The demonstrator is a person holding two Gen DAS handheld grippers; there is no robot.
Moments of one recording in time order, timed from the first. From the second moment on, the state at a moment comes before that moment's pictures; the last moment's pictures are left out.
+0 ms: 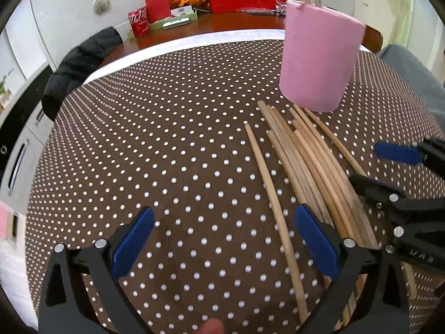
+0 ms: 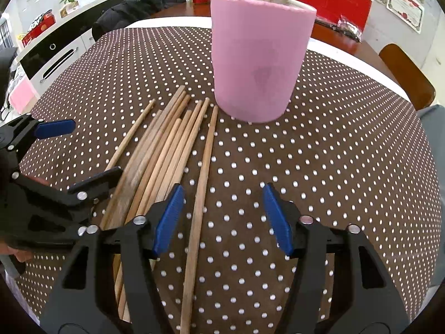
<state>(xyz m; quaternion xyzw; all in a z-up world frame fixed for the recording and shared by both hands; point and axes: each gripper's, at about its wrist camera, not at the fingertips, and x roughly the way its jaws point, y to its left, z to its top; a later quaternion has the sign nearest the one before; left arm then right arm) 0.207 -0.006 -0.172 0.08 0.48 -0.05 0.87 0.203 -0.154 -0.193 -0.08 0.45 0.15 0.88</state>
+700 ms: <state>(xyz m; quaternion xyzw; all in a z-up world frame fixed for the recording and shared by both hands) 0.195 -0.019 -0.171 0.08 0.45 -0.11 0.88 0.190 -0.169 -0.196 -0.07 0.42 0.16 0.89</state>
